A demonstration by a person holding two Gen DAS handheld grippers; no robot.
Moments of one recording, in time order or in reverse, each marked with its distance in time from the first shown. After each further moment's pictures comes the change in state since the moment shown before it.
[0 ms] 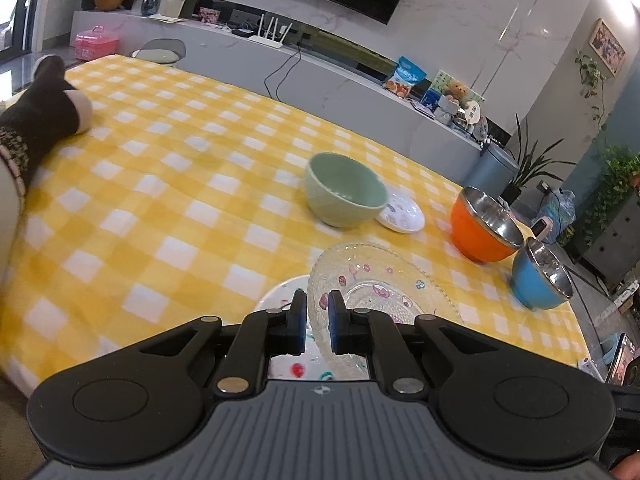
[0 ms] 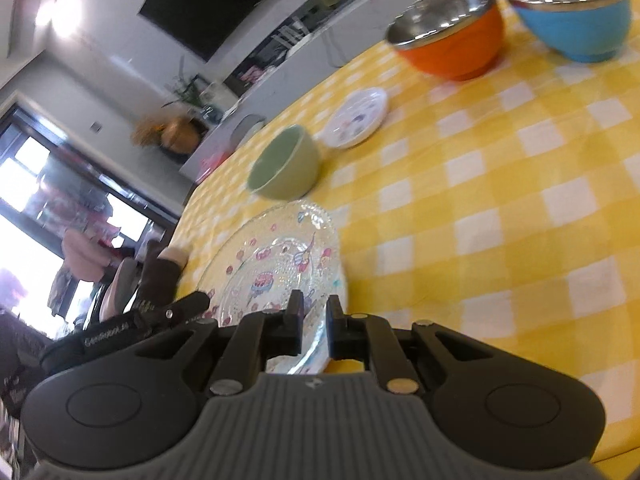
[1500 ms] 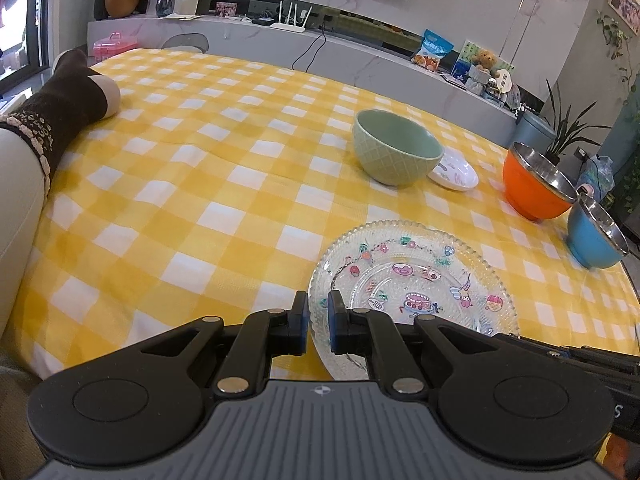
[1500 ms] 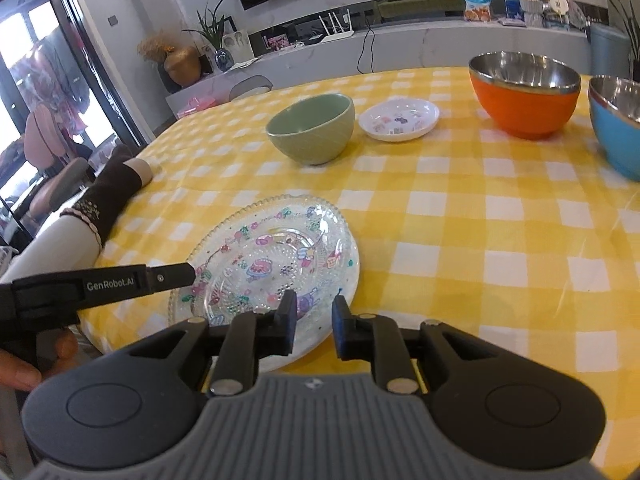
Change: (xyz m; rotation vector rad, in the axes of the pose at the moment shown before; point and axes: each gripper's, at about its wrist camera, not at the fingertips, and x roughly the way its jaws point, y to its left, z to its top) left arm 0.020 0.011 -0.026 0.082 0.043 0.135; right arm 0.029 0.042 -0.030 -0.409 0.003 -0.234
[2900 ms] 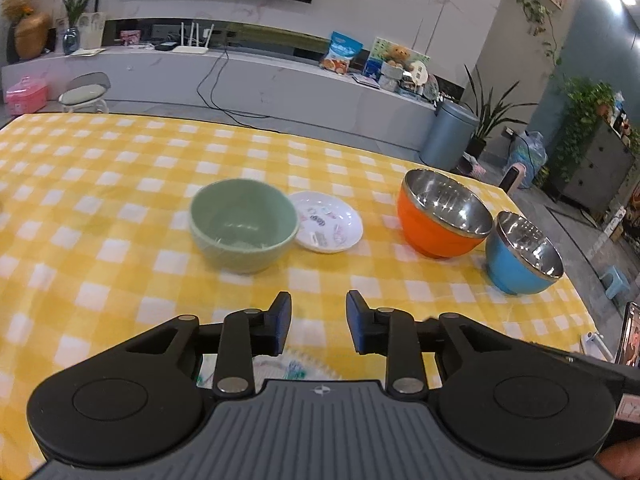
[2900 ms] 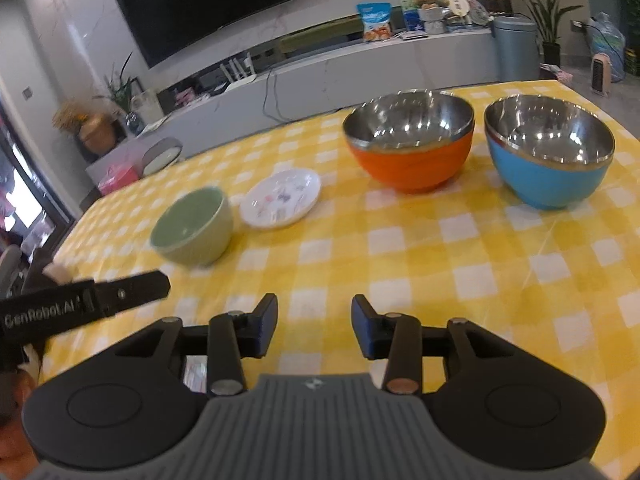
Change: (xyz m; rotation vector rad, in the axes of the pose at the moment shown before) left arm 0.037 -0.086 0.073 0.161 -0.011 -0.201; right arm 0.007 -0.063 0.062 0.236 -0.136 -0.194
